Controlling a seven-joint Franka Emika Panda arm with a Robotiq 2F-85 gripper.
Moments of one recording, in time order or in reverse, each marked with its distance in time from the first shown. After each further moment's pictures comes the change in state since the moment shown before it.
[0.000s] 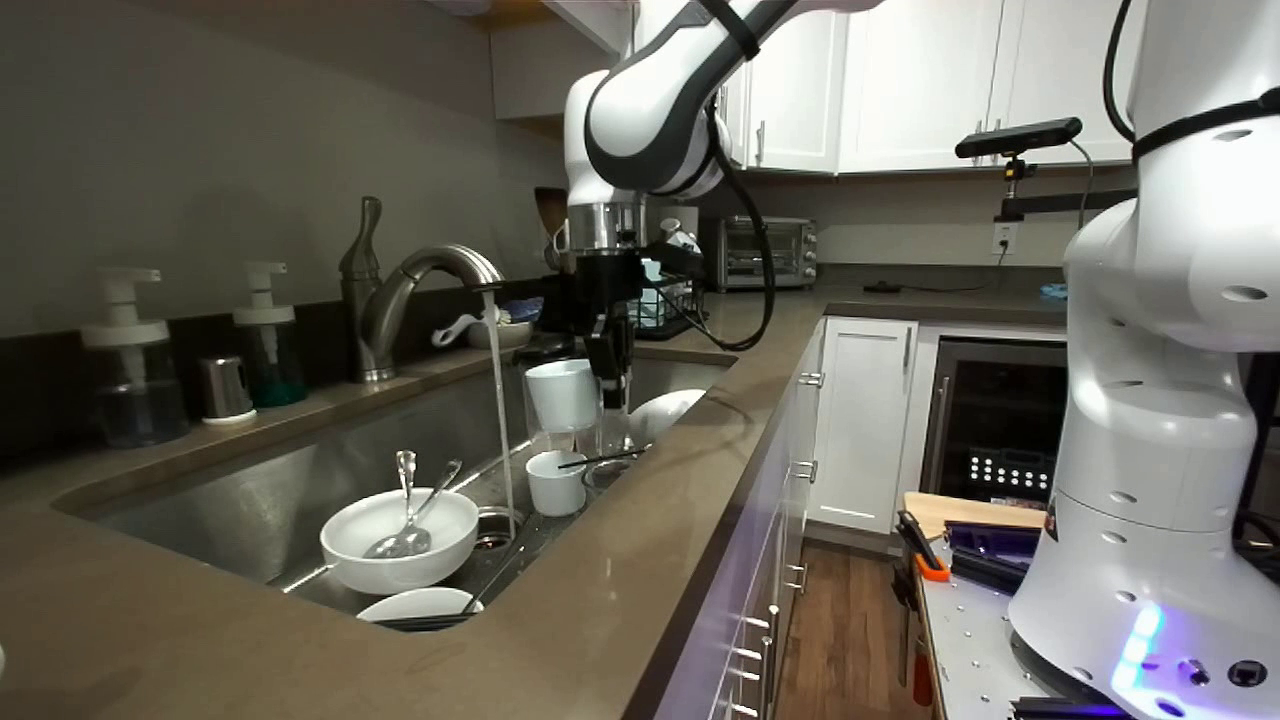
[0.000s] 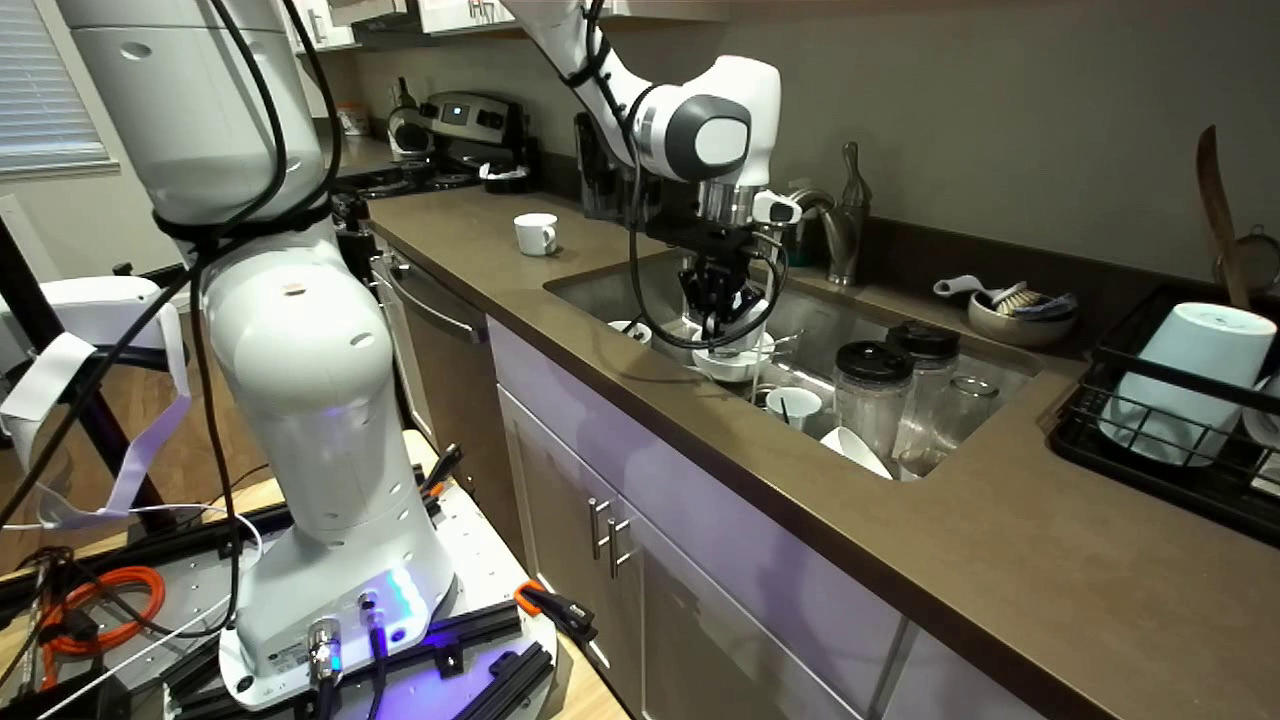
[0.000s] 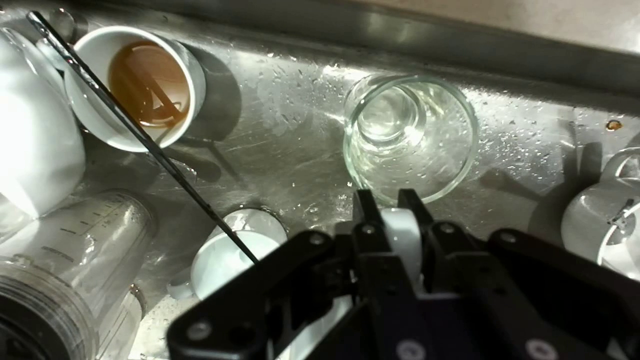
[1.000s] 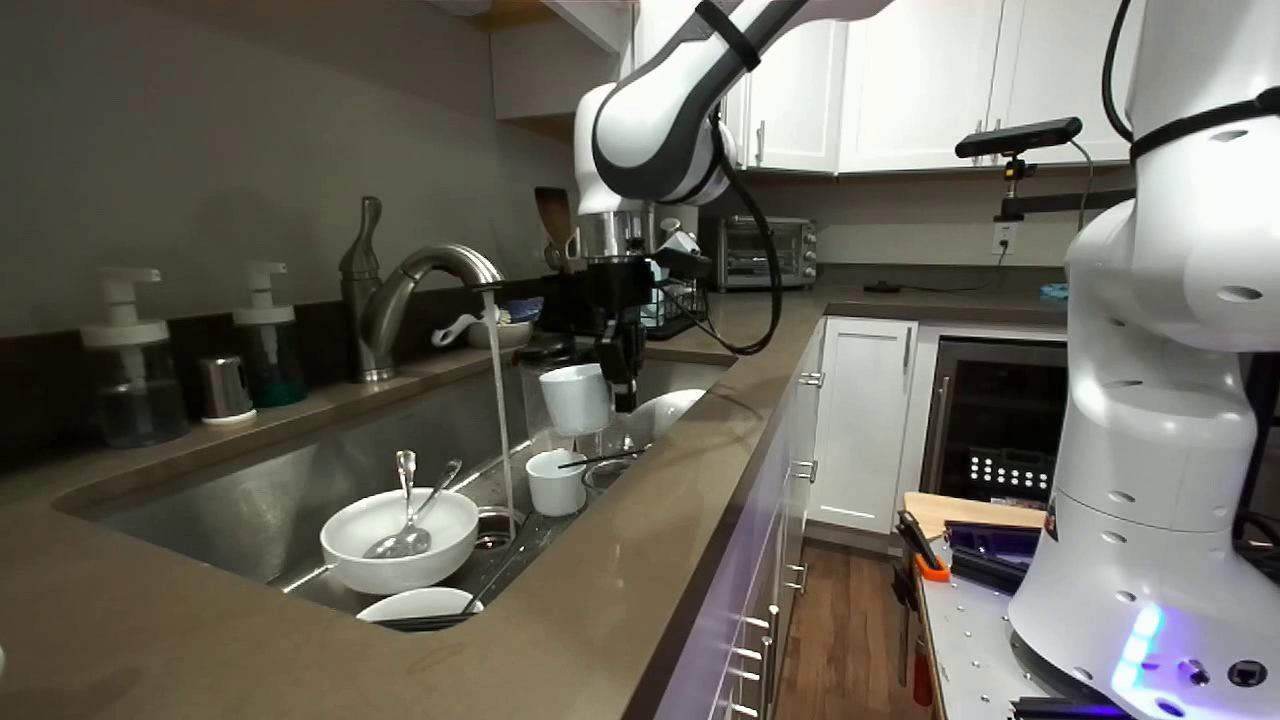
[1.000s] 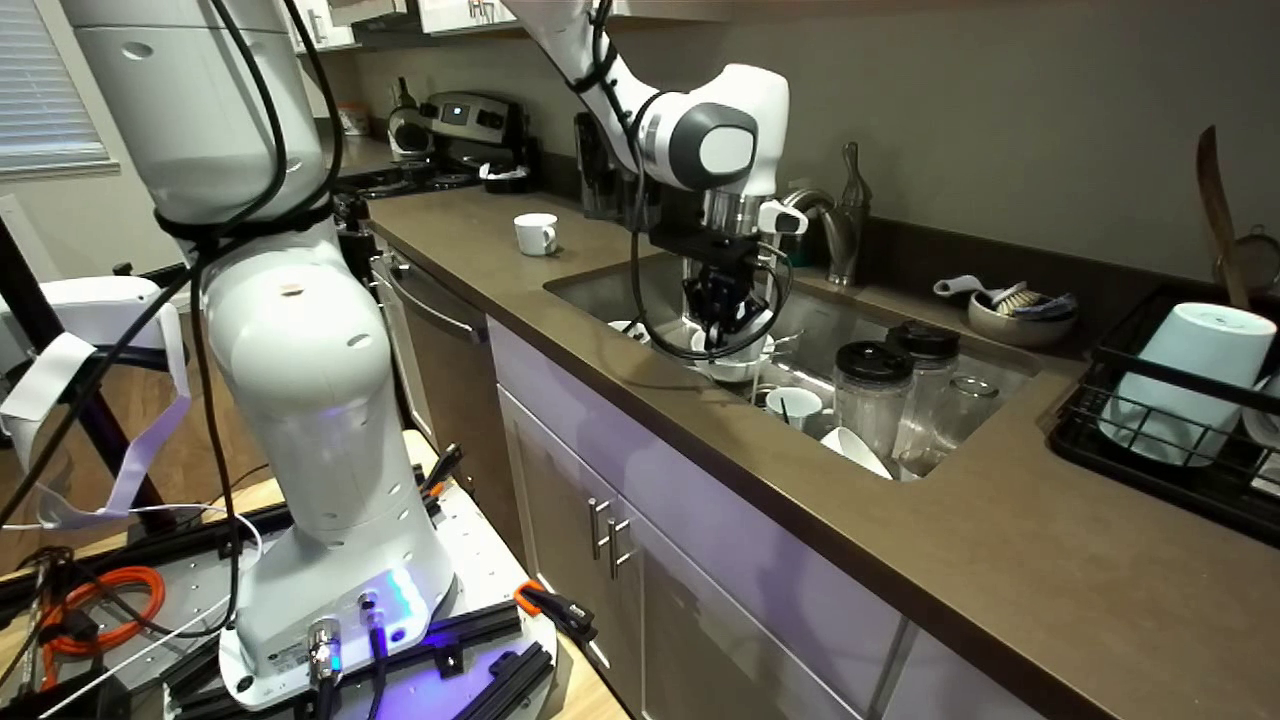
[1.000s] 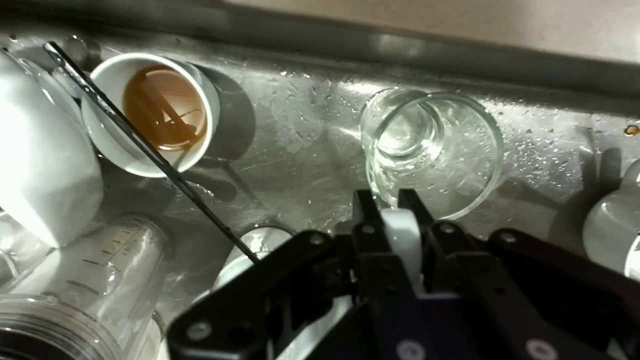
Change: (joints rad) arm -0.017 0.005 -0.018 -0.015 0.001 0.003 0.000
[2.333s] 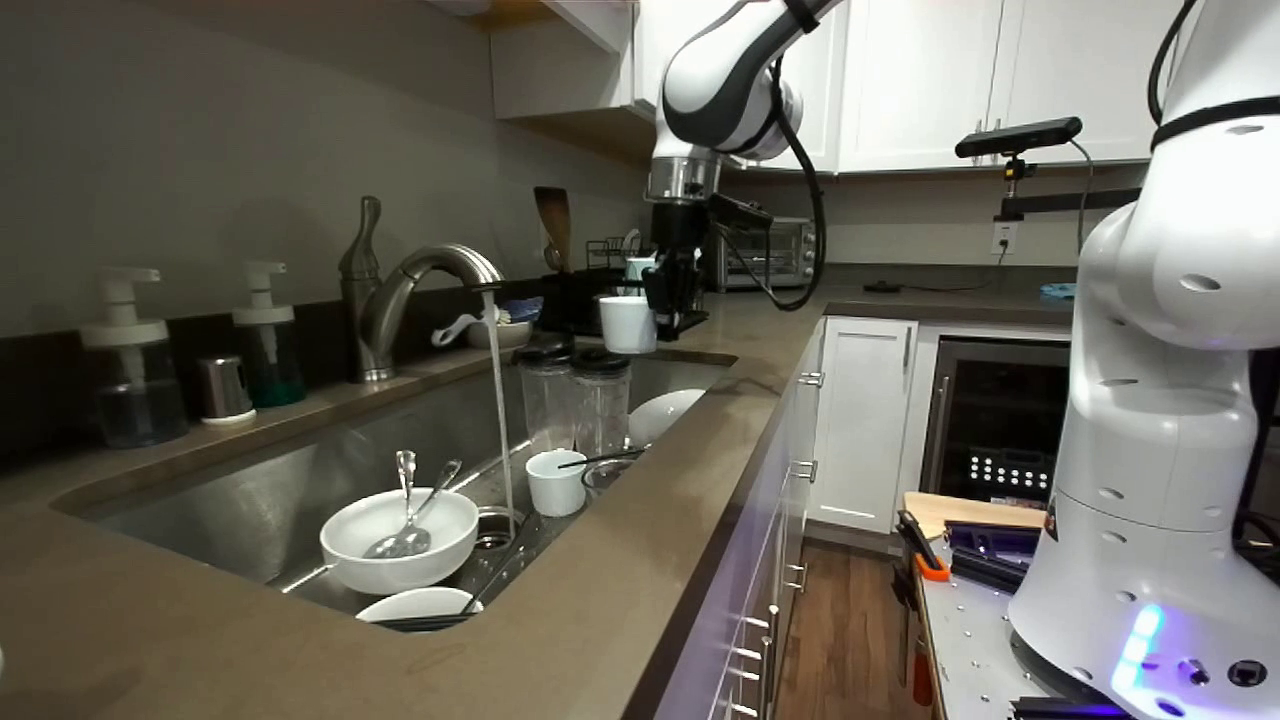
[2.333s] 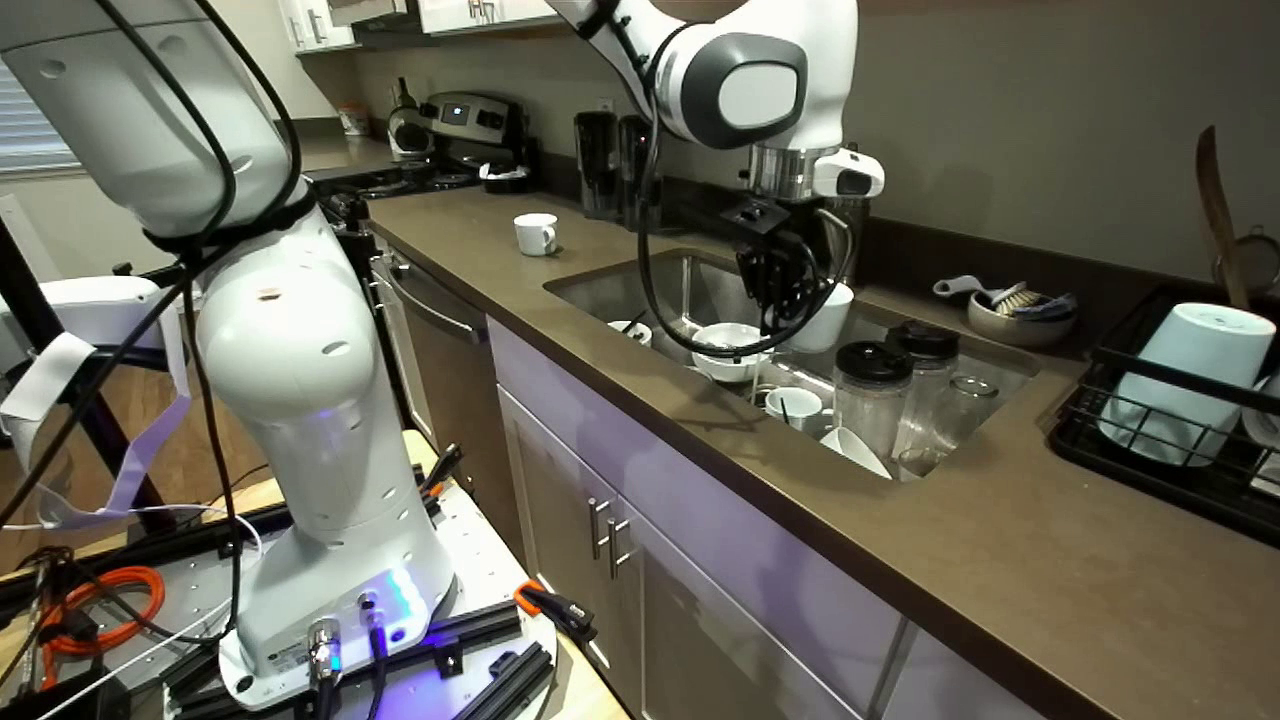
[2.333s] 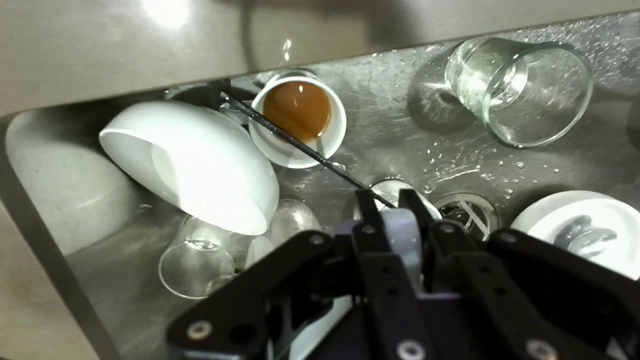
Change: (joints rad) arm -0.120 -0.184 -0.118 -0.043 -0.001 -0.003 0.054
